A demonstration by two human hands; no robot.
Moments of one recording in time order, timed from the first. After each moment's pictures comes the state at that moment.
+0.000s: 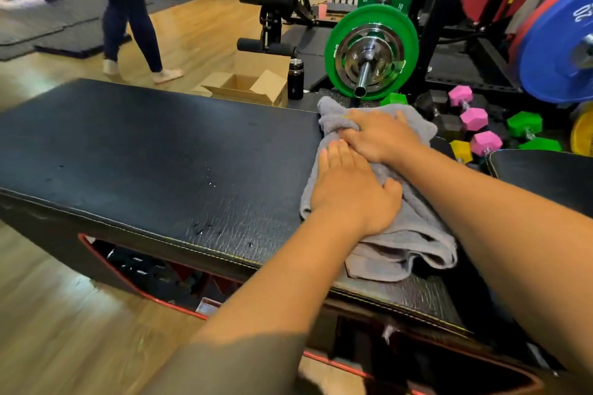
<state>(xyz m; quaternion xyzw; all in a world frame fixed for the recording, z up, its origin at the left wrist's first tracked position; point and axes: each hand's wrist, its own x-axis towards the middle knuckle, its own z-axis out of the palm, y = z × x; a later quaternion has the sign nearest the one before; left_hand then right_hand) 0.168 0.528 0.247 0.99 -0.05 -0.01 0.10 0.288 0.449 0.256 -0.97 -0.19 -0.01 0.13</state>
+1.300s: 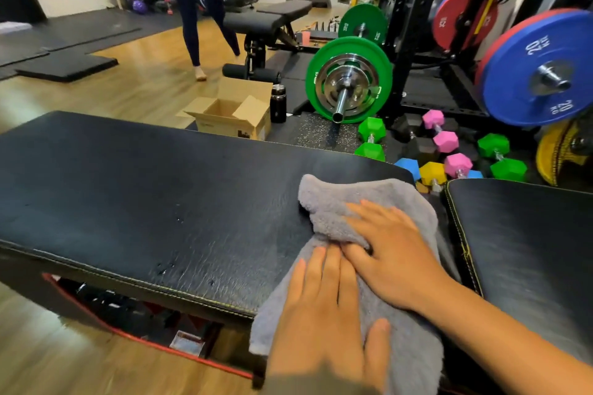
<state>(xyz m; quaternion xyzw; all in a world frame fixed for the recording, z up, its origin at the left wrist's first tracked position) 0.051 0.513 0.223 0.98 -0.12 0.05 0.16 0.146 0.386 0.243 -0.96 -0.23 -0.03 0.17</state>
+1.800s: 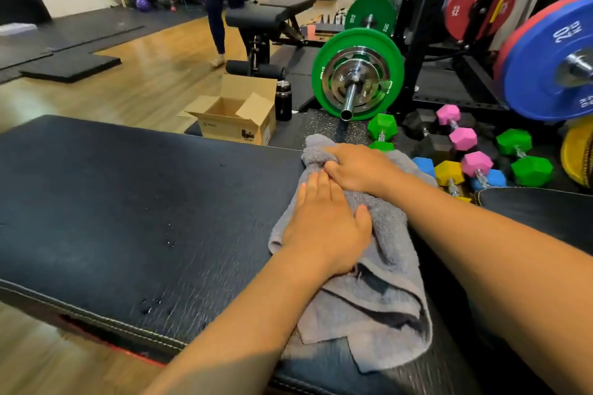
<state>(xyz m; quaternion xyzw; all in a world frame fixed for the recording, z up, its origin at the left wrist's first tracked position) 0.209 0.532 0.239 0.99 -0.06 -0.03 0.15 0.324 0.443 0.257 -0.97 -0.22 0.03 0.11</state>
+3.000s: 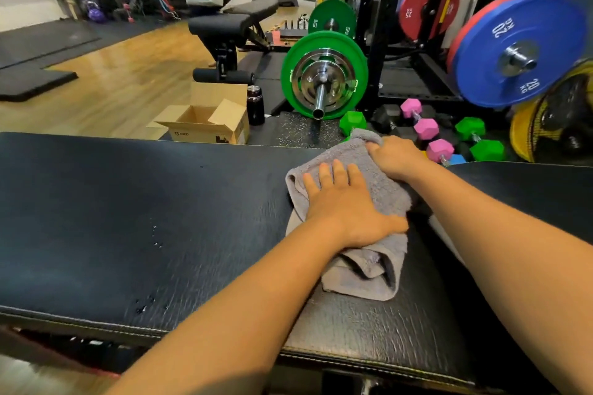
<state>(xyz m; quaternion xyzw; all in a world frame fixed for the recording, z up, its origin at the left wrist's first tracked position) 0.212 0.494 0.253 0.98 -0.12 -0.08 0.14 0.310 0.369 0.260 -0.98 0.05 0.00 0.20</state>
